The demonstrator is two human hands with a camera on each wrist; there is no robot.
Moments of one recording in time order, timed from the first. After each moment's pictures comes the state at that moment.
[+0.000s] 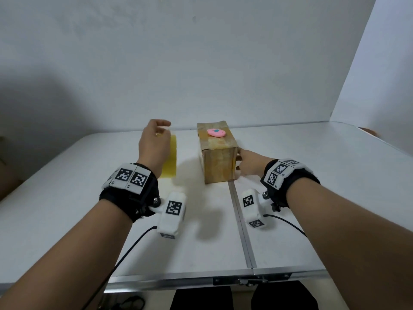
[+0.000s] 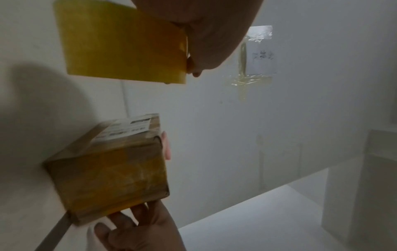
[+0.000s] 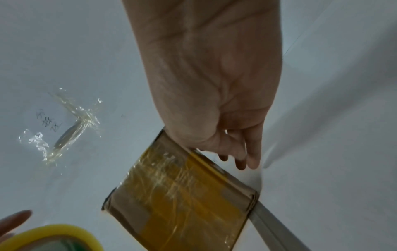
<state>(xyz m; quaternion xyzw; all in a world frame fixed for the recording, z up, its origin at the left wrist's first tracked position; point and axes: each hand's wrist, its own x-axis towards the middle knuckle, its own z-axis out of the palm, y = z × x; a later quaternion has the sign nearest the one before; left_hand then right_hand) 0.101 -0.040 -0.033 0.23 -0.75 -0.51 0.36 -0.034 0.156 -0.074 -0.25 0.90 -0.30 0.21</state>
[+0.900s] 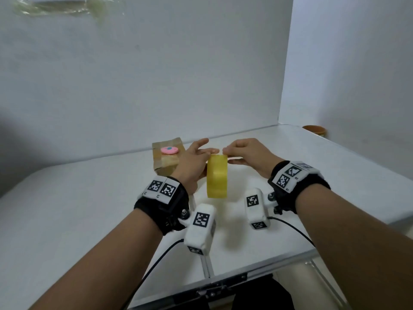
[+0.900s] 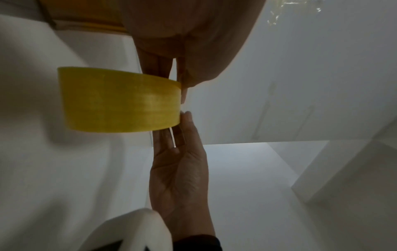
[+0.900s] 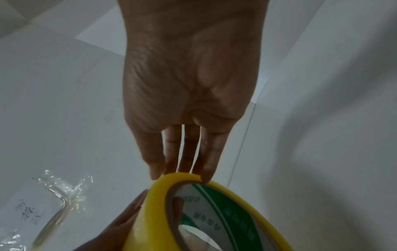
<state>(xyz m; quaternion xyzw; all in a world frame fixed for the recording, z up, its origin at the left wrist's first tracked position) 0.038 0.117 -0.036 0.06 -0.69 -0.72 0.09 -0.027 0.275 -0.033 -0.21 0.72 -0.65 0.12</state>
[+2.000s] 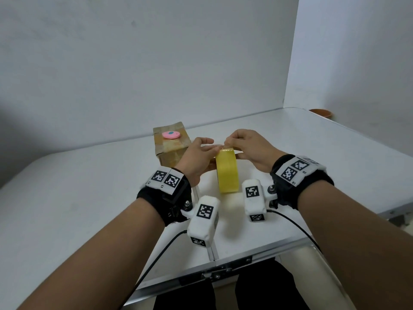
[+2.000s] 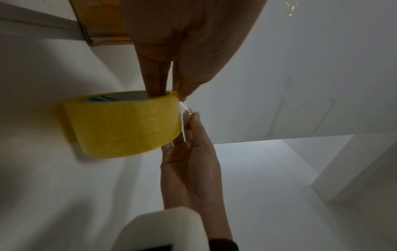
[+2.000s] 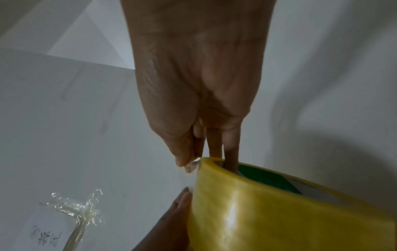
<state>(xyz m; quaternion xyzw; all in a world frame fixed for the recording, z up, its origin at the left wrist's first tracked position) 0.044 0.115 -0.052 0.07 -0.69 -0.72 0.04 -0.019 0.259 -0.052 -0.20 0.71 -0.67 0.11</state>
